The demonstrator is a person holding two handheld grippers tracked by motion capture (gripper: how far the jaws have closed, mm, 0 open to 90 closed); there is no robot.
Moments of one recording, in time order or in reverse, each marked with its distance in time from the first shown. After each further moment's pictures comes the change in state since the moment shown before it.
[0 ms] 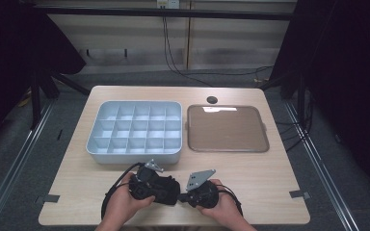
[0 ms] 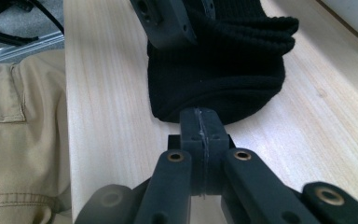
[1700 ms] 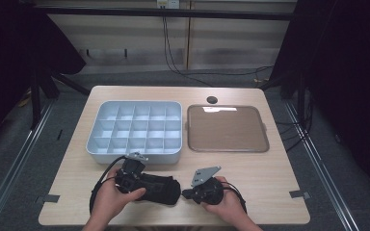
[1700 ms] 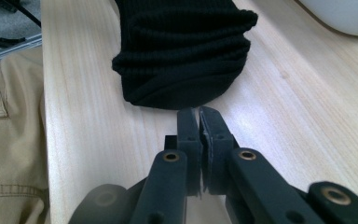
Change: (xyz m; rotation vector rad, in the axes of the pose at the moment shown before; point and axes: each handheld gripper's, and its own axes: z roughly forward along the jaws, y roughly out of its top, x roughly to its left) left arm 0.022 -0.005 -0.037 -0.148 -0.046 -0.124; right arm -0.011 -0.005 -0.010 0.013 -0.037 0.037
